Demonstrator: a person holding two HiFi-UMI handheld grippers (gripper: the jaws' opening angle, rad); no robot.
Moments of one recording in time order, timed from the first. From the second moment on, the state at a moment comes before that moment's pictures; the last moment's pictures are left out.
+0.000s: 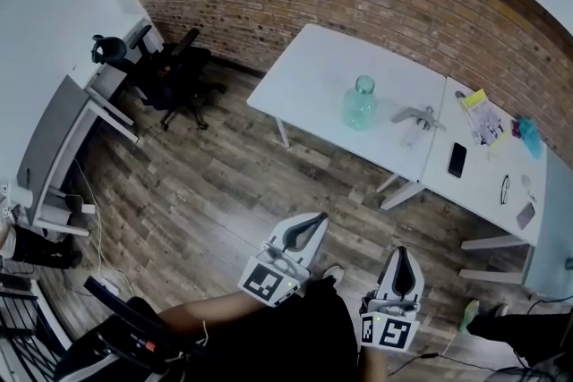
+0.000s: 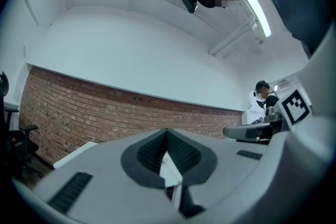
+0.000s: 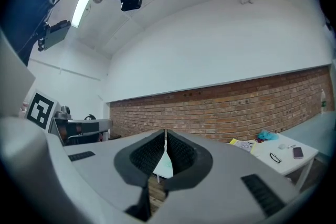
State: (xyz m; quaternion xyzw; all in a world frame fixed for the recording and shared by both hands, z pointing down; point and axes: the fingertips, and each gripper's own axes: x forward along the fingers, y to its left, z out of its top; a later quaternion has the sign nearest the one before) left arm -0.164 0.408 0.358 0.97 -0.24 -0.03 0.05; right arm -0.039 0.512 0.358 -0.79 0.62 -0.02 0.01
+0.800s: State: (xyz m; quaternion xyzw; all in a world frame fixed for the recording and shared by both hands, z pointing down) left arm -0.090 0.391 0.354 0.96 -0.28 -0.03 0.01; right arm 0.055 0.491 0.363 -0.77 0.63 -0.03 0.03
